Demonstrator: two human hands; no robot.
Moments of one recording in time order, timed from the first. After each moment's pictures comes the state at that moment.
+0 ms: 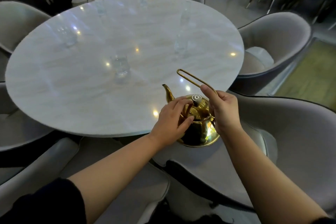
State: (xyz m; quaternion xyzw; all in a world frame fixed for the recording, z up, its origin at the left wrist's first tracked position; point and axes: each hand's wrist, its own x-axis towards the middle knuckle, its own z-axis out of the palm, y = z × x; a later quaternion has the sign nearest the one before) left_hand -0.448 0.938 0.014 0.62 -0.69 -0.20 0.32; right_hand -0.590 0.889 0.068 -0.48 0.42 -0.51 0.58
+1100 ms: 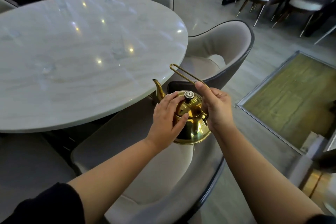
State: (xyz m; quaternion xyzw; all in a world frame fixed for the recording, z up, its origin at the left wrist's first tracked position) left_hand -0.796 0.794 -0.002 0.65 -0.62 -0.17 0.41; right_hand -0.921 0.731 0.075 -0.50 0.35 -0.48 0.63
